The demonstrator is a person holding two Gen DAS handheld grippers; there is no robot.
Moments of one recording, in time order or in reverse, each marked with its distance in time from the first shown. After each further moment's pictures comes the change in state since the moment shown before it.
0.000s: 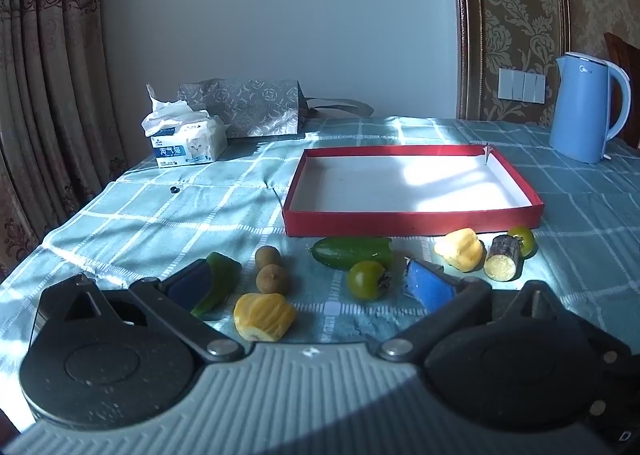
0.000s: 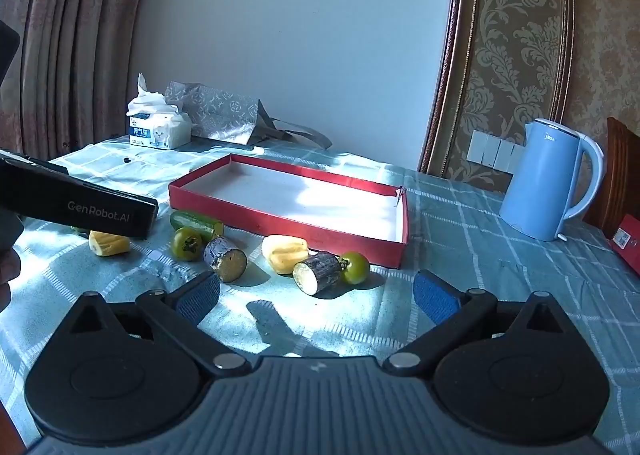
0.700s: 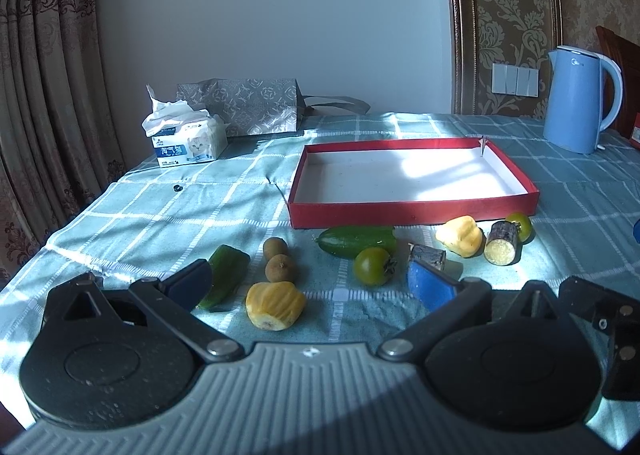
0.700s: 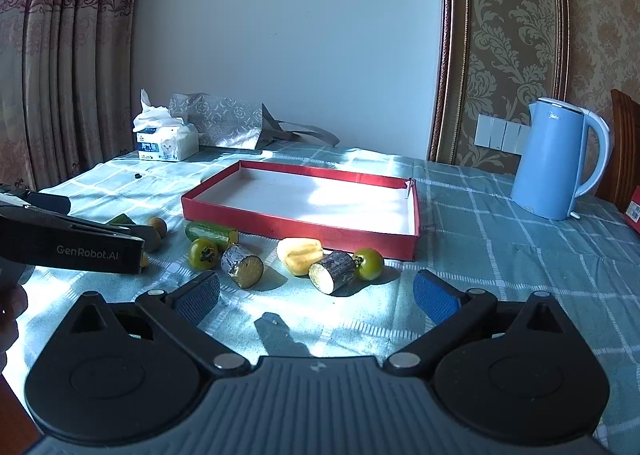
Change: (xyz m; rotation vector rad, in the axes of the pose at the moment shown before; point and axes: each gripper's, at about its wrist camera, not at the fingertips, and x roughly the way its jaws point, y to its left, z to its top) left arm -0.011 0.010 -0.006 0.020 0.002 -0.013; right arm -0.003 -0.007 0.006 0.089 0.013 0.049
